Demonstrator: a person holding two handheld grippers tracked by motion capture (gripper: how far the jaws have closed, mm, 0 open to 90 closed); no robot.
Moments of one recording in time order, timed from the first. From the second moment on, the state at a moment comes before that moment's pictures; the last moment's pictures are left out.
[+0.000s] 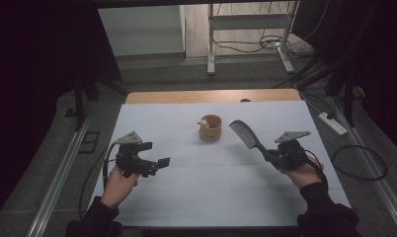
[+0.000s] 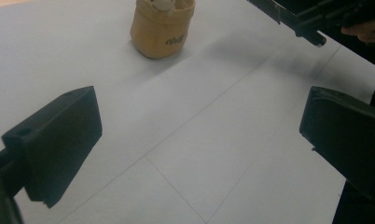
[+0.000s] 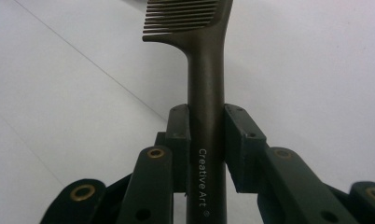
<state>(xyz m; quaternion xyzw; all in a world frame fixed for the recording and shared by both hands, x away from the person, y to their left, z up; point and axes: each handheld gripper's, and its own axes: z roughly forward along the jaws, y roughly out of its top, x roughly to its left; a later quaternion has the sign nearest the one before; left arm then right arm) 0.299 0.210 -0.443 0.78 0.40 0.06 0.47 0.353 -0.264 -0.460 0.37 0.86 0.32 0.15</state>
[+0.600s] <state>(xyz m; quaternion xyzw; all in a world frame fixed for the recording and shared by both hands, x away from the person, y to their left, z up) 0.326 0.193 -0.427 0.78 0.38 0.05 0.49 0.323 -0.261 -0.455 0.35 0.86 0.33 0.16</state>
